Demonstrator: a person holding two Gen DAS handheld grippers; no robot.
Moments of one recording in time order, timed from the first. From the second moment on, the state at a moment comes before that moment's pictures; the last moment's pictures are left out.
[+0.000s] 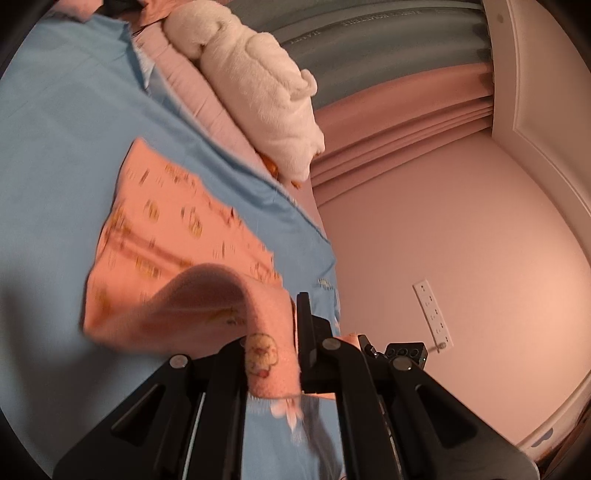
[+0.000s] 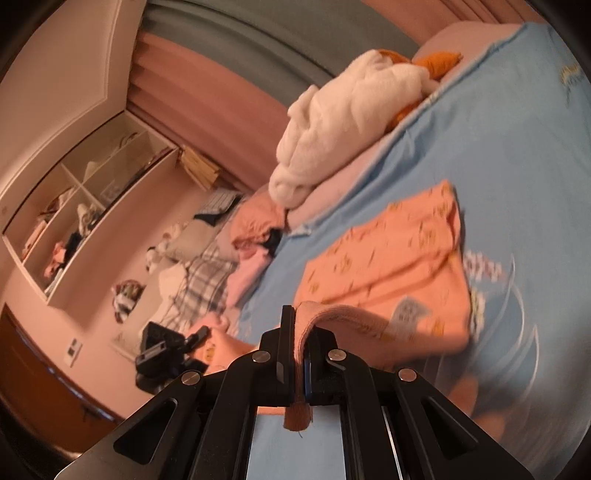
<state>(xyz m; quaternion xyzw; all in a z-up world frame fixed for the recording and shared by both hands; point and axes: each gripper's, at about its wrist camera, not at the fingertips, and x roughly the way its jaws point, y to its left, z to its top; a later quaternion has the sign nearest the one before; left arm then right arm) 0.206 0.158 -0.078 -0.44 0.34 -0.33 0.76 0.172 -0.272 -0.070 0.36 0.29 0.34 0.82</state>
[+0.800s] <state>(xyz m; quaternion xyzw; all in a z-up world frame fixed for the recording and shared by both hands) 0.373 0.165 -0.177 -0.43 0.45 -0.22 0.75 0.349 -0.271 -0.151 0.36 0.44 0.25 0.78</state>
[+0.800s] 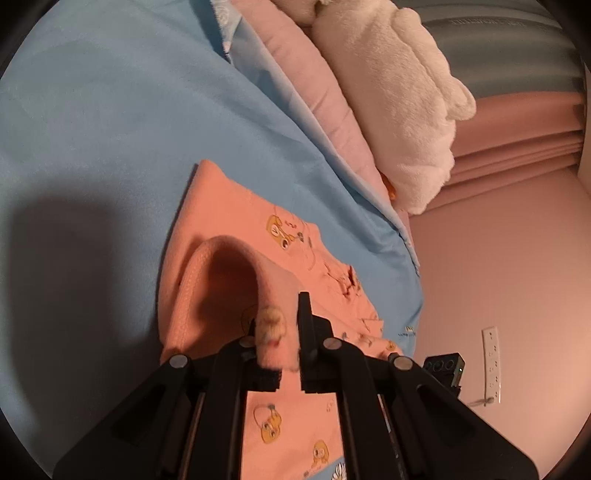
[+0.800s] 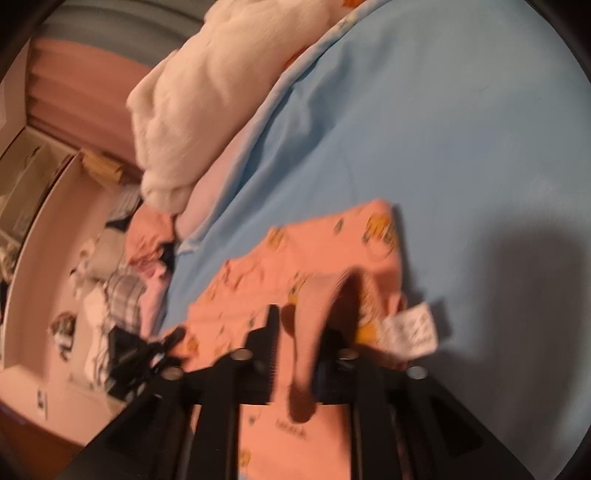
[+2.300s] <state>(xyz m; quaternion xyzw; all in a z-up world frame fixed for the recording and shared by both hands) 0.285 0.184 -0.171 -0.26 0.45 -0.17 0.83 0.332 -0.271 -0.141 0.12 0.46 0.14 0.87</state>
